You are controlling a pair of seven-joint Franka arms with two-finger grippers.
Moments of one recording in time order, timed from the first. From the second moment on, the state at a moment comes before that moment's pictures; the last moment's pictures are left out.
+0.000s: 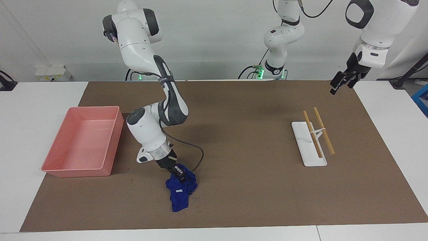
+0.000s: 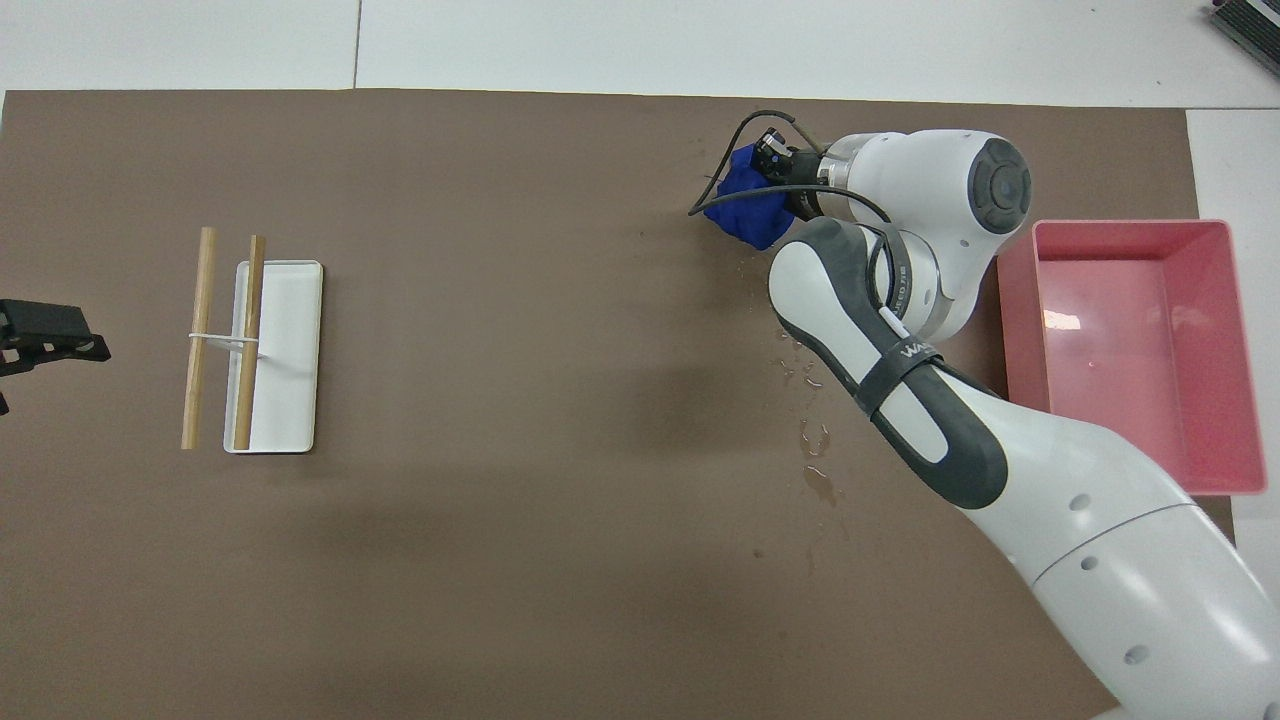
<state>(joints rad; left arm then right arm) 0.39 -0.18 -0.28 -1.89 -0.06 1.78 -0.17 0.23 0.65 0.05 -1.59 0.43 2.60 0.66</state>
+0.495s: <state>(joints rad) 0.37 -0.09 -0.29 -1.90 0.07 1.83 -0.06 0.23 0.58 0.05 -1.71 0.43 2.56 0.66</state>
